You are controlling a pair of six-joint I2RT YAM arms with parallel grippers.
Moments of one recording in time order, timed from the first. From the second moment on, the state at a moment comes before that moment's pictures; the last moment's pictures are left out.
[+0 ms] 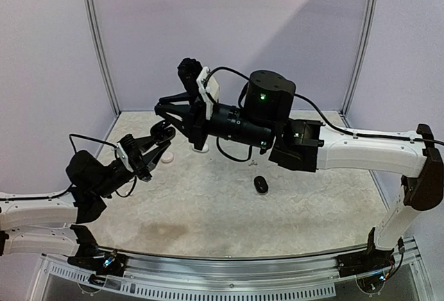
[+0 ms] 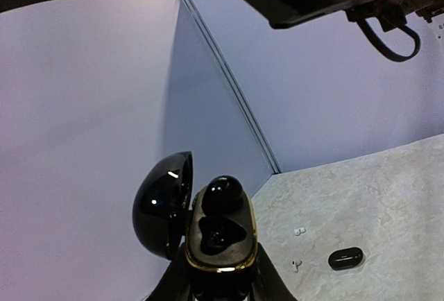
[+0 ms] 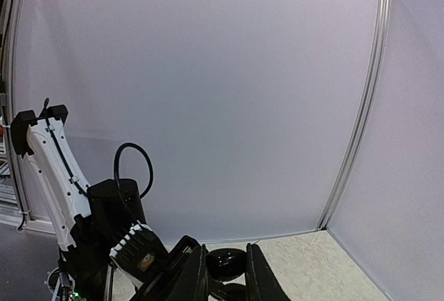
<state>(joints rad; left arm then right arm) -0.73 0.94 0.28 0.97 0.19 0.41 1.21 1.71 1.53 0.34 -0.12 -0.13</state>
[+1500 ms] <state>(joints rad) -0.75 0.91 0.28 0.98 0.10 0.26 1.25 1.87 1.48 0.54 0.09 -0.05</state>
